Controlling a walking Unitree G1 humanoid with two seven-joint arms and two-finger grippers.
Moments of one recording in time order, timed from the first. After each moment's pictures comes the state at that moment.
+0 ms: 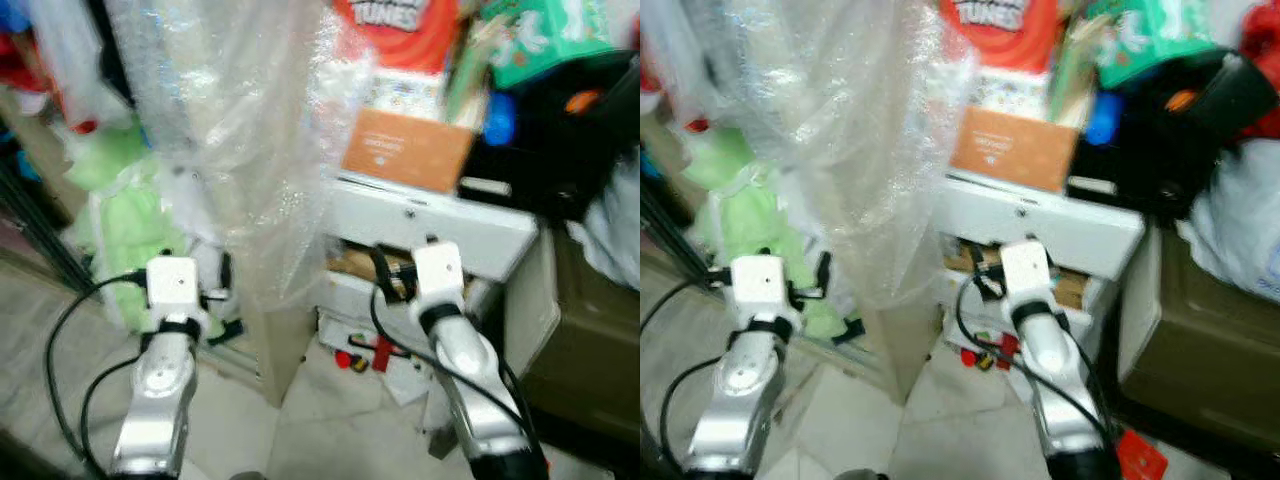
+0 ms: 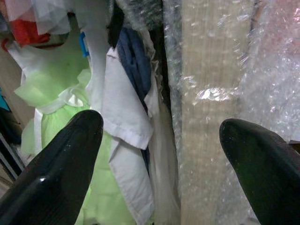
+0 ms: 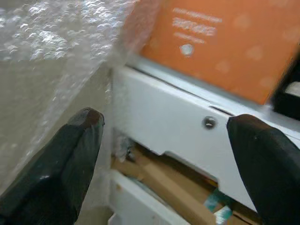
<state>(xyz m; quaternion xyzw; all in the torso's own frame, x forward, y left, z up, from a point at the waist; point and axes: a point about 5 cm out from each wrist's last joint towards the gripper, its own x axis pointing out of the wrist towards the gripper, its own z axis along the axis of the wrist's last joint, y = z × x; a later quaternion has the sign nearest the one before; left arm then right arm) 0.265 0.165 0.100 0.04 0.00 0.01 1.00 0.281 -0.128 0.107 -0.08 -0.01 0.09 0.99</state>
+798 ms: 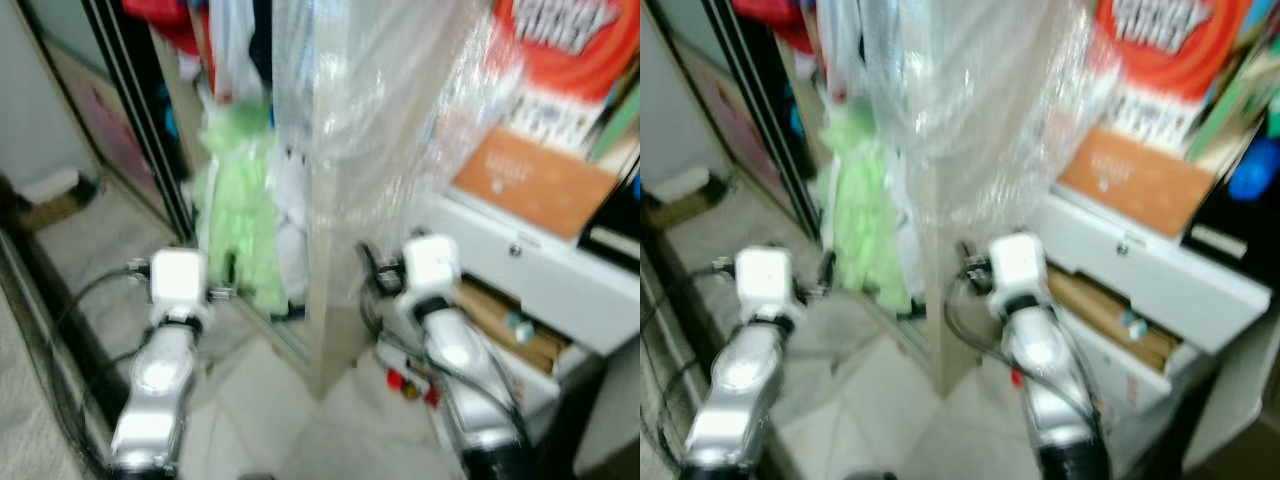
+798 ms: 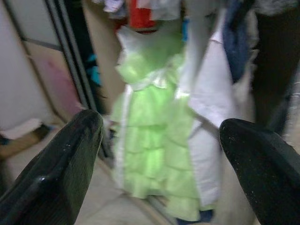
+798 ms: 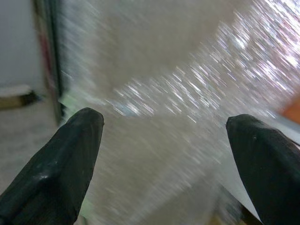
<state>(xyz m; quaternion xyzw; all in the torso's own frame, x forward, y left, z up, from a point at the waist) 0.271 0.164 0.103 0.04 0.00 0.00 1.00 0.287 -0.115 0.120 -0.07 -0.03 0.12 0.99</state>
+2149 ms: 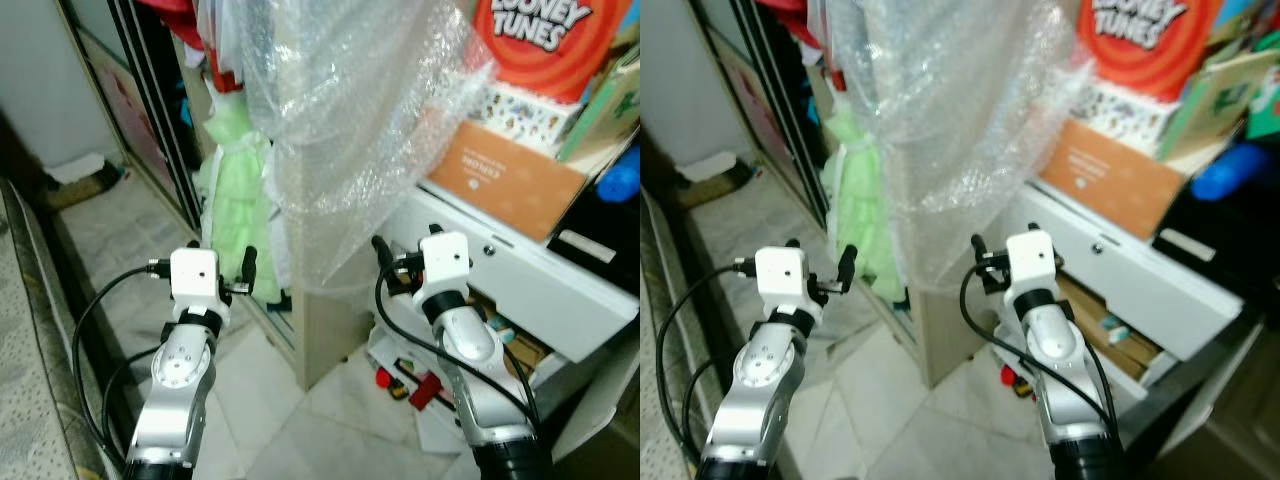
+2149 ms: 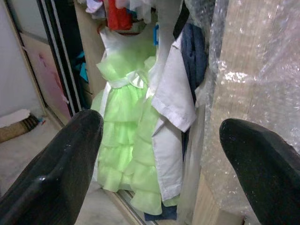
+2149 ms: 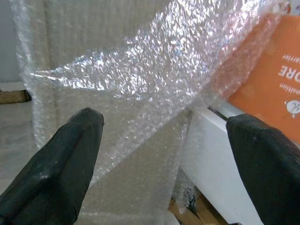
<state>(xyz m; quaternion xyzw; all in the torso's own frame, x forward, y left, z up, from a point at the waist) 0.274 0.146 0.105 0.01 -0.01 -0.03 1.00 0.289 -0.130 0.119 -0.07 -0.03 0.10 0.99</state>
